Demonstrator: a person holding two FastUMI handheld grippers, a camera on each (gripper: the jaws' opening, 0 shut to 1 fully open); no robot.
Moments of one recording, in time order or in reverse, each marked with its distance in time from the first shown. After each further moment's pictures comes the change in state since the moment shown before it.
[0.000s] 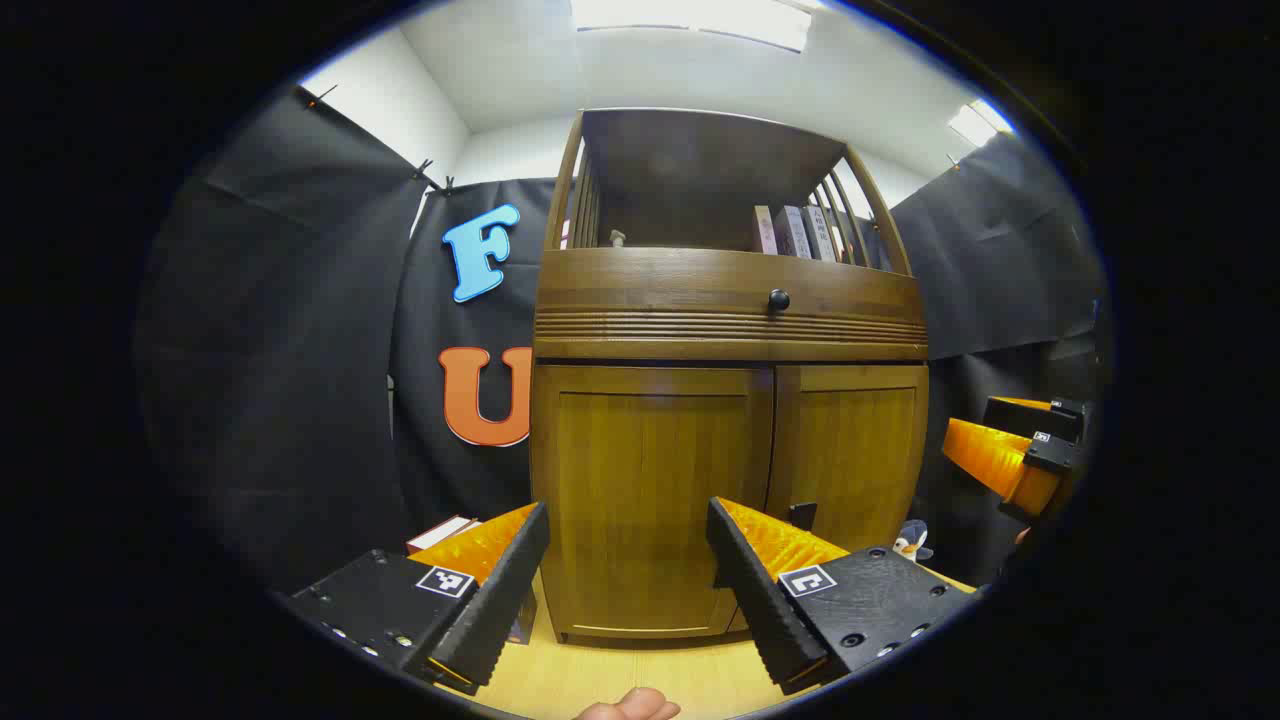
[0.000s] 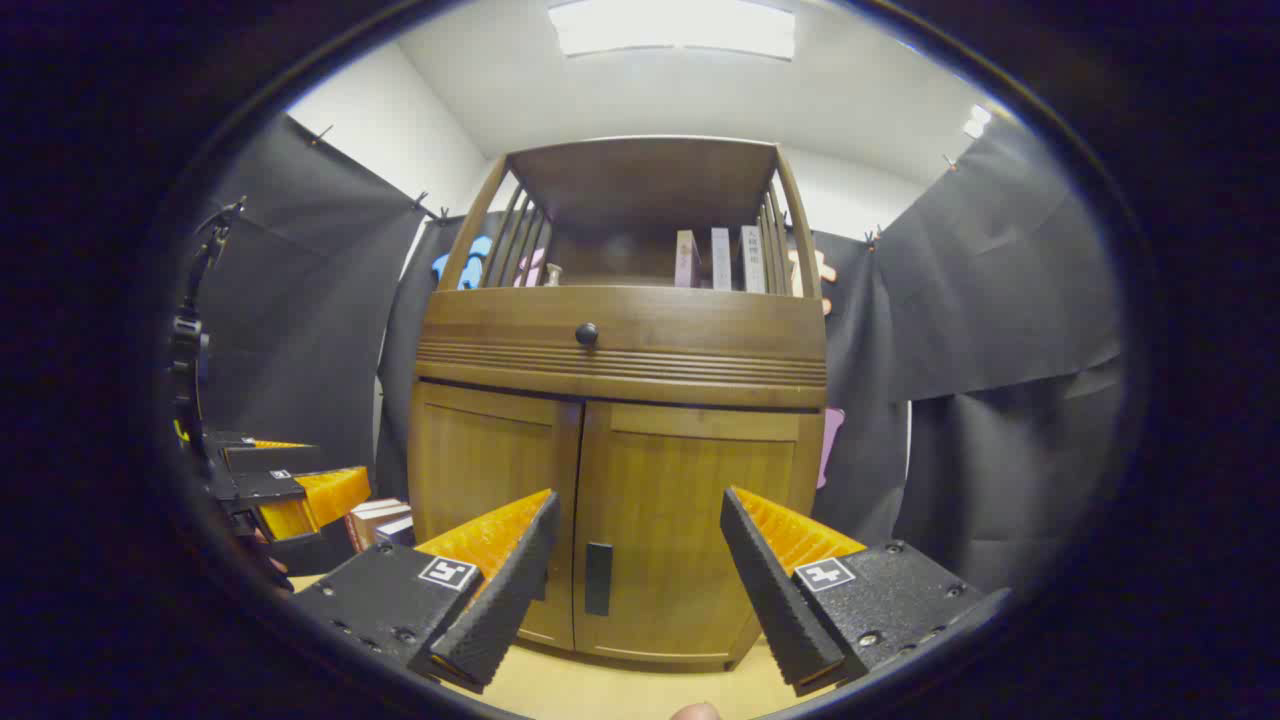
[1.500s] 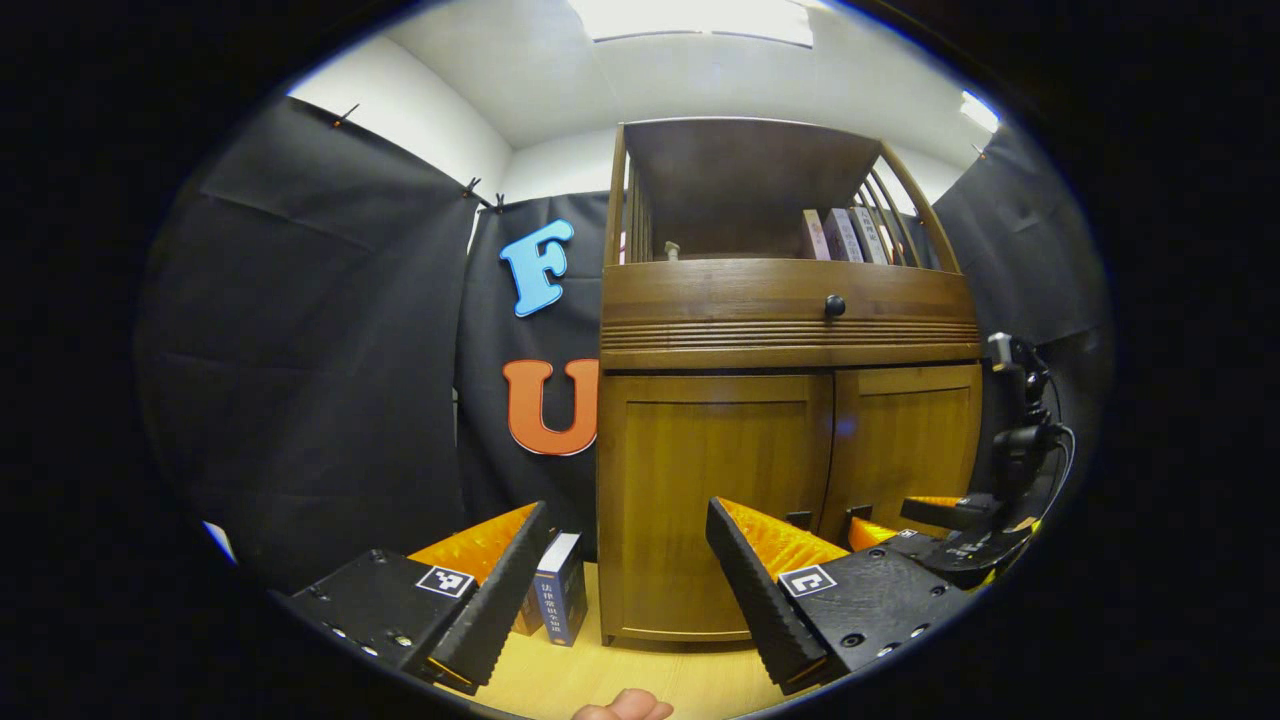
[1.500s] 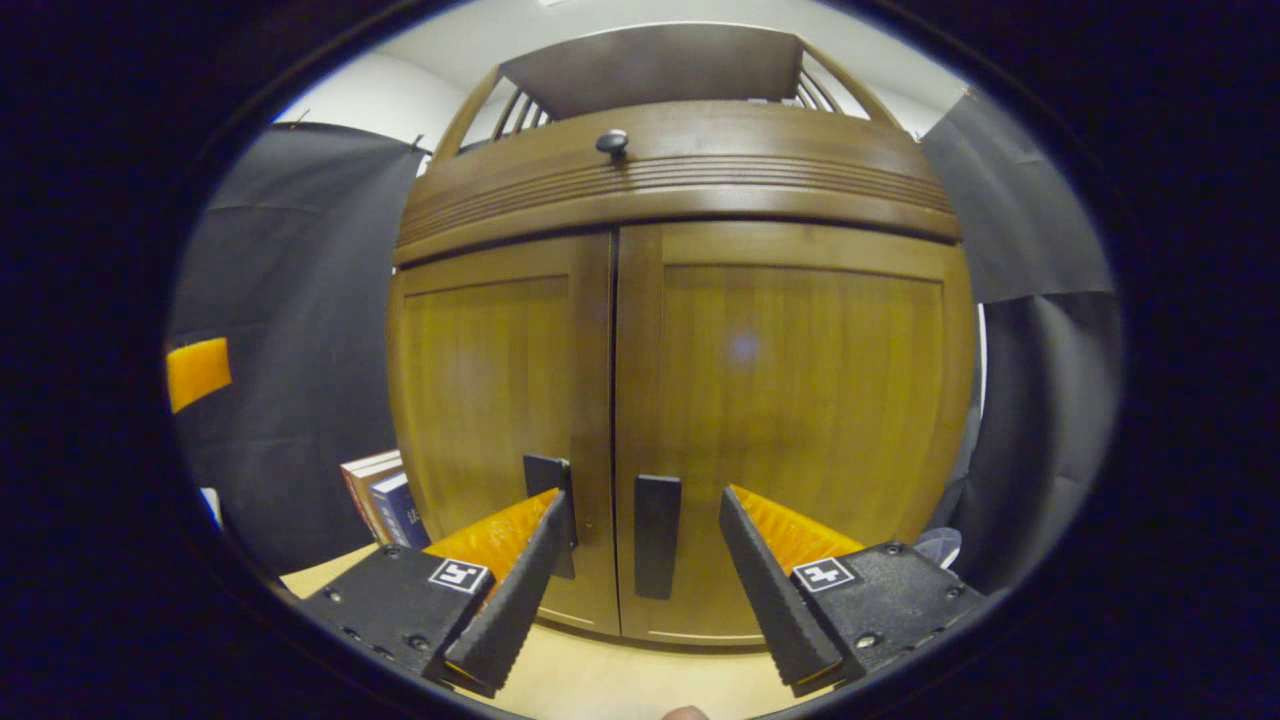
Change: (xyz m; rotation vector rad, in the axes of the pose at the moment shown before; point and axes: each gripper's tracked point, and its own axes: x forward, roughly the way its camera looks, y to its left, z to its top) left arm -0.006 0.031 0.008 0.032 -0.023 0.192; right arm 0.131 0.041 -0.153 0.090 0.304 0.097
